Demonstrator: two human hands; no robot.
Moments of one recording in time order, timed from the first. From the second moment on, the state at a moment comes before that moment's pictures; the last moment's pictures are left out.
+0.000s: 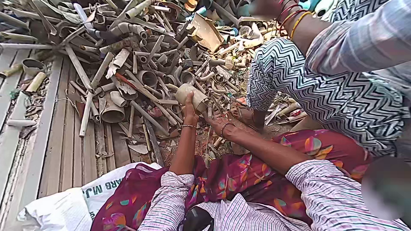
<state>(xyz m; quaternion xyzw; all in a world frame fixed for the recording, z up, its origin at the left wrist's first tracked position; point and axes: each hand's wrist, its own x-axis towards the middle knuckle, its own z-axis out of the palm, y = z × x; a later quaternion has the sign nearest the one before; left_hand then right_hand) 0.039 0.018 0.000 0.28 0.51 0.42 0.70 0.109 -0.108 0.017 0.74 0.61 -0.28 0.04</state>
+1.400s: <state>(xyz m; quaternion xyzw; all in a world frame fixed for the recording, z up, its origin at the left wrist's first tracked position) 0.026 0.015 -0.002 0.28 0.26 0.48 0.79 0.123 -0.109 0.041 0.73 0.58 -0.35 -0.07</state>
